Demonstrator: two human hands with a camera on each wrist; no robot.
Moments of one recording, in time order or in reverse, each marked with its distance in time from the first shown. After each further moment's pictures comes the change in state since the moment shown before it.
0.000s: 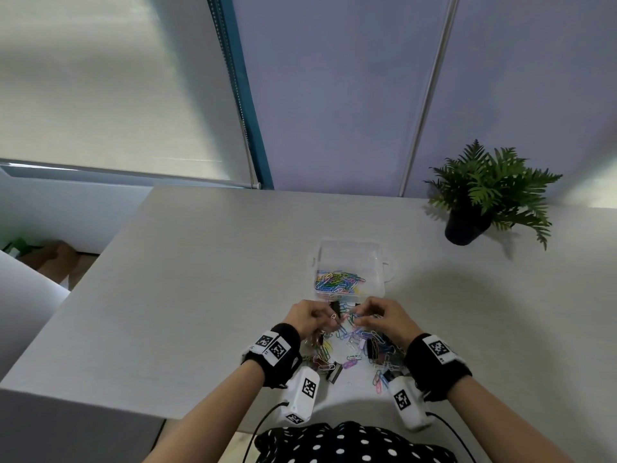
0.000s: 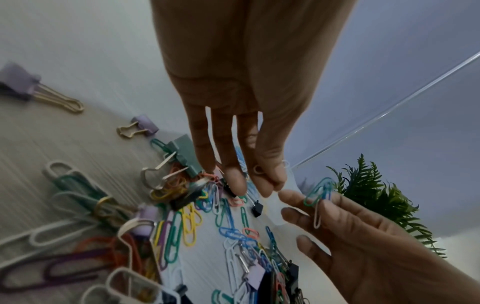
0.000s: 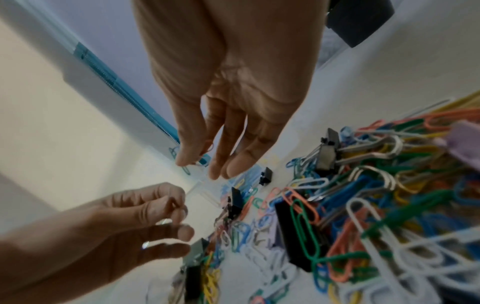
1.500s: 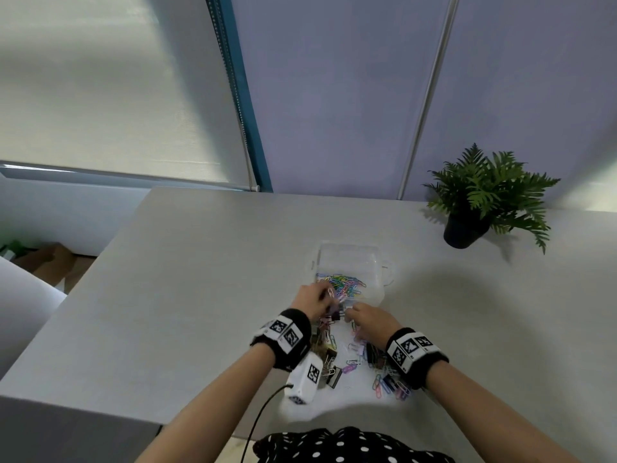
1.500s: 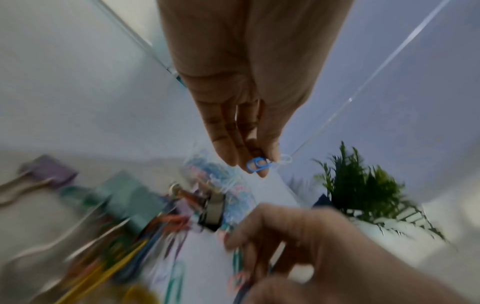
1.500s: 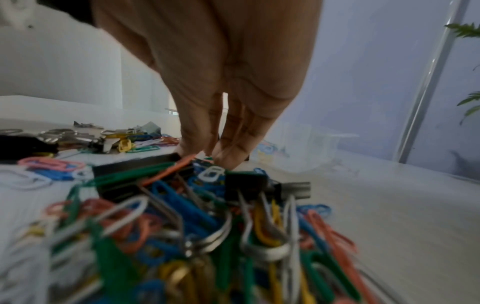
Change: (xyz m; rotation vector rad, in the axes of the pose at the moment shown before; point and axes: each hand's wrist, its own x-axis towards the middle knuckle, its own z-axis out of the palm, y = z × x) left_hand 0.022 0.029 -0.008 0.256 0.148 0.084; right_hand 0.030 0.007 0.015 -1.153 -0.269 -0.145
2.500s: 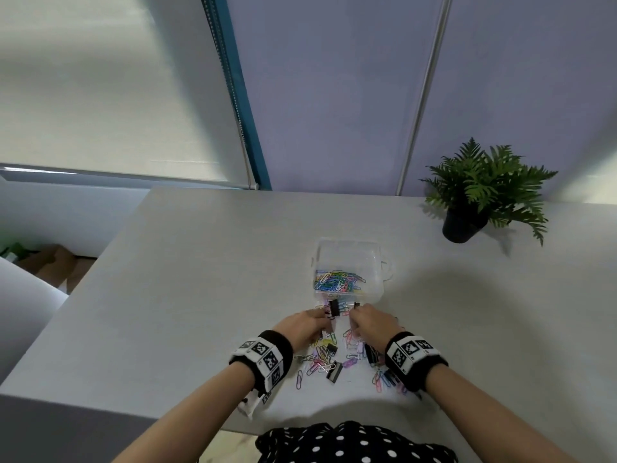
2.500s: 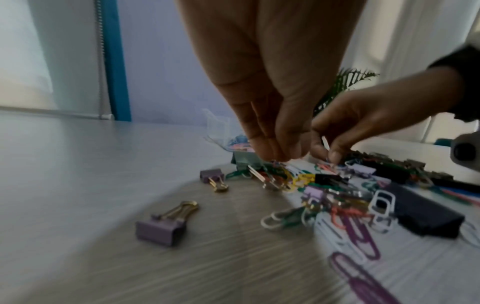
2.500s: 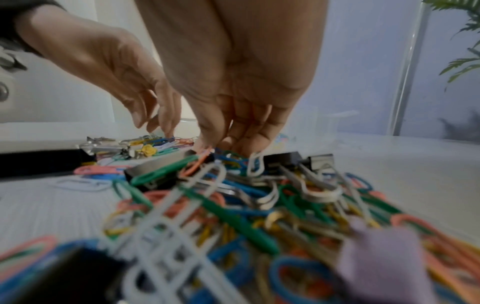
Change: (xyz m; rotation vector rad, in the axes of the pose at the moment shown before) left_hand -0.033 -0.041 0.007 0.506 -0.294 0.356; right_hand -0.013 -0.007 0.009 0.087 0.066 0.036
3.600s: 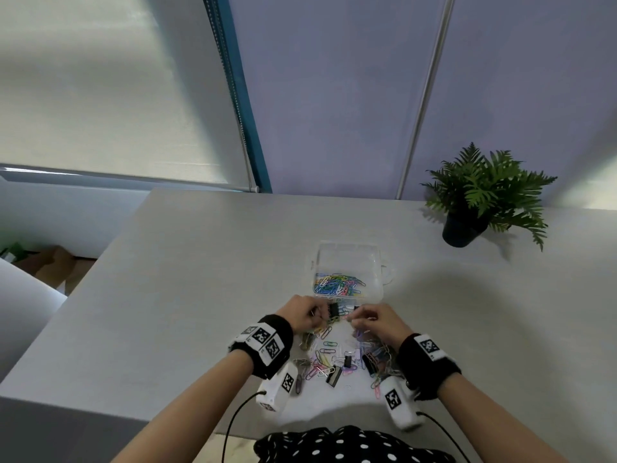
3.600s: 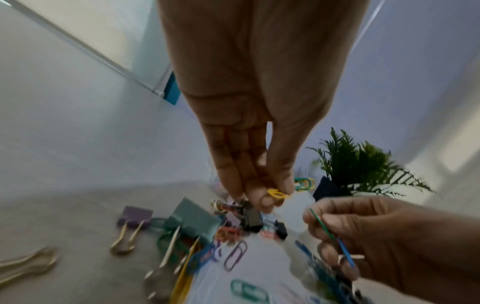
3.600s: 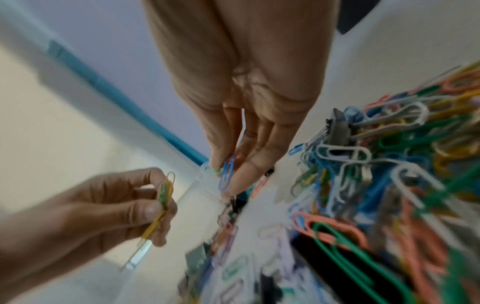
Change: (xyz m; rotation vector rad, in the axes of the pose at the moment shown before) left_hand 0.012 0.001 -0.032 -0.272 0.052 -0.190; right_hand -0.008 0.007 -0.010 1.070 0.111 0.212
